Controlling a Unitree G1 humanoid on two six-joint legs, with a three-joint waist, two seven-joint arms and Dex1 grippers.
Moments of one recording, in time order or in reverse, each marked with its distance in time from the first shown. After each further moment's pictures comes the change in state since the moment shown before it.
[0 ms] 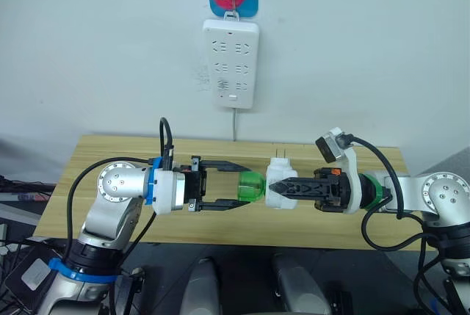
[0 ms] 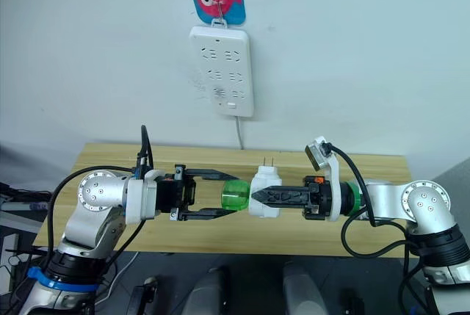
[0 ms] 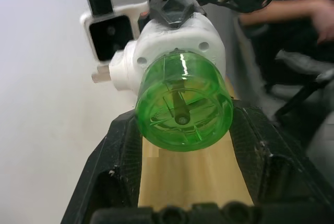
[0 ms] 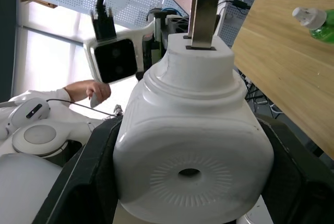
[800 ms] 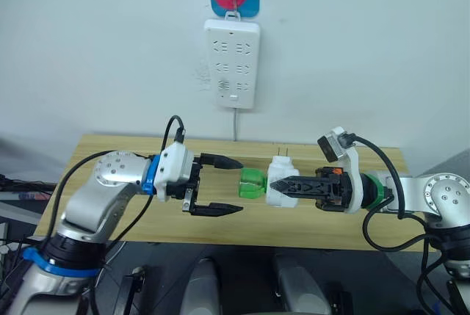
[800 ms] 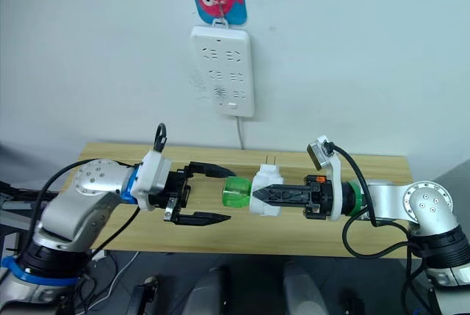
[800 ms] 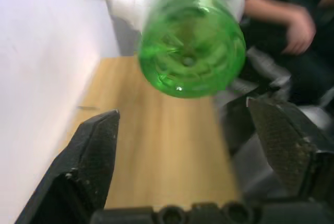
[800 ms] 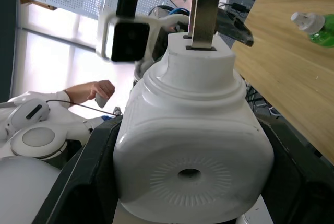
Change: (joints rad) left arm 0.016 -0.025 0.017 0.042 0.121 -0.085 -0.033; right arm 0.000 -0.014 0.005 -0.014 0.009 -0.024 0.006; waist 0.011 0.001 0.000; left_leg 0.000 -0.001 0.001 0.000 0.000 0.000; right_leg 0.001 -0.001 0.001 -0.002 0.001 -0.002
